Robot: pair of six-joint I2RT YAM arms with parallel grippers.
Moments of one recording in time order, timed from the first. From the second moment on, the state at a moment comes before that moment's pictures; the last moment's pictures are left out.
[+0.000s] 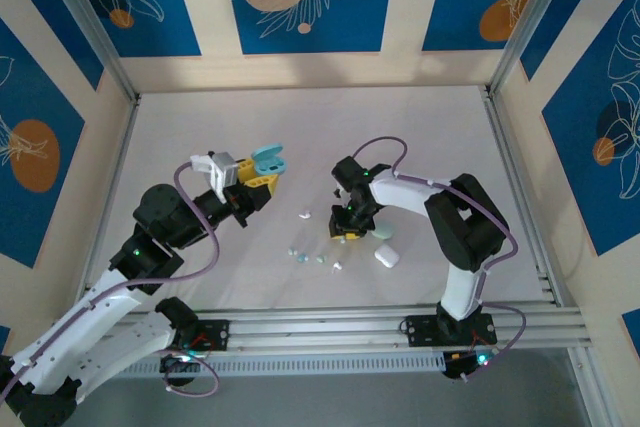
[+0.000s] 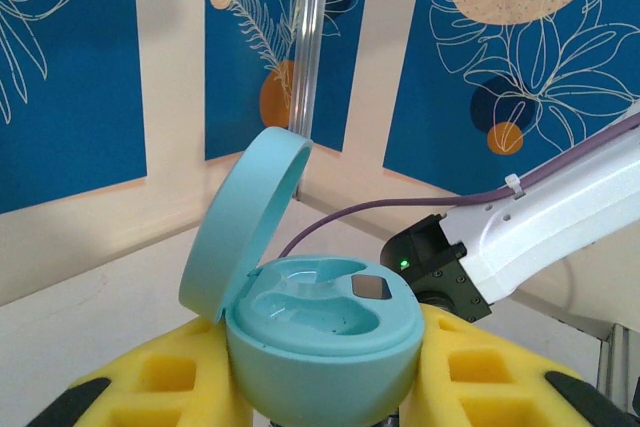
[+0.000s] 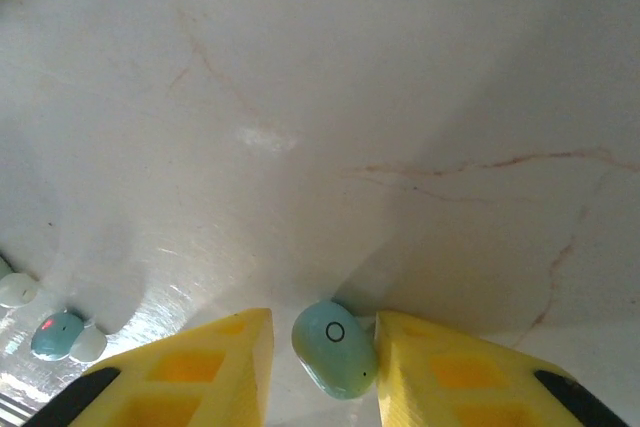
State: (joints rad) left arm -0.68 0.70 0.76 0.00 0.23 -0.14; right arm 0.64 1.82 1.11 -0.74 -0.33 0.53
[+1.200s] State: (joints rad) left arm -0.68 0.71 0.76 0.01 0.24 -0.15; right arm 0.68 1.89 1.22 -0.87 -0.24 0.35
